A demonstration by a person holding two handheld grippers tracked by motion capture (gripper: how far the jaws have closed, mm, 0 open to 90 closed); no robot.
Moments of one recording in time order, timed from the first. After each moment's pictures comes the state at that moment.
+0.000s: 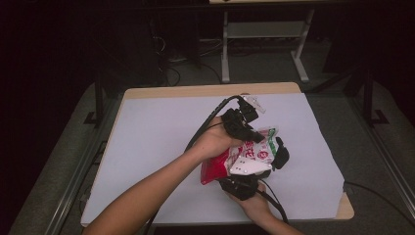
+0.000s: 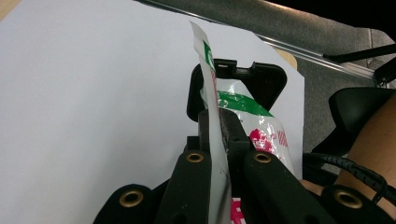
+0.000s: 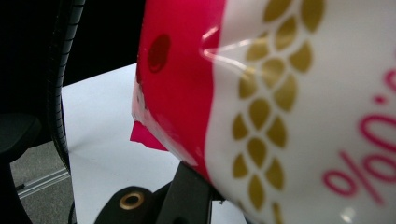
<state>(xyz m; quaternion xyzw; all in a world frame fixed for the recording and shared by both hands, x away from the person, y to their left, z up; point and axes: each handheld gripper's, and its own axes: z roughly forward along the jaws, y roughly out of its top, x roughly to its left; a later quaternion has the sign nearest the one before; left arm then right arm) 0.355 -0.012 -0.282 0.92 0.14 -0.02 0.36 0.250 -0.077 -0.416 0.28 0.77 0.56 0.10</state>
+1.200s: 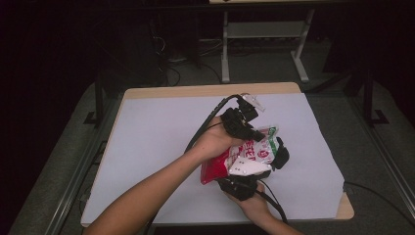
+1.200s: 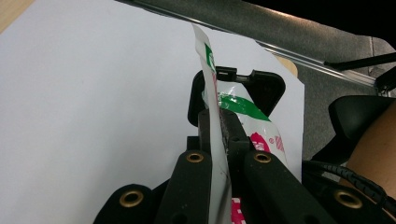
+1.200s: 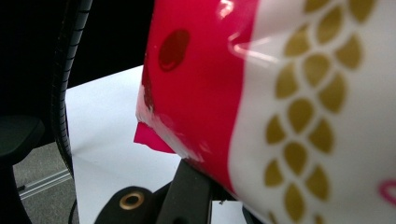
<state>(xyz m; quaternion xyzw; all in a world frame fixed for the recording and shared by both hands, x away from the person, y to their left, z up) 0.353 -0.011 -0.279 0.91 0.15 -0.01 0.38 0.249 -0.074 -0.414 0.27 0.77 0.57 0.10</state>
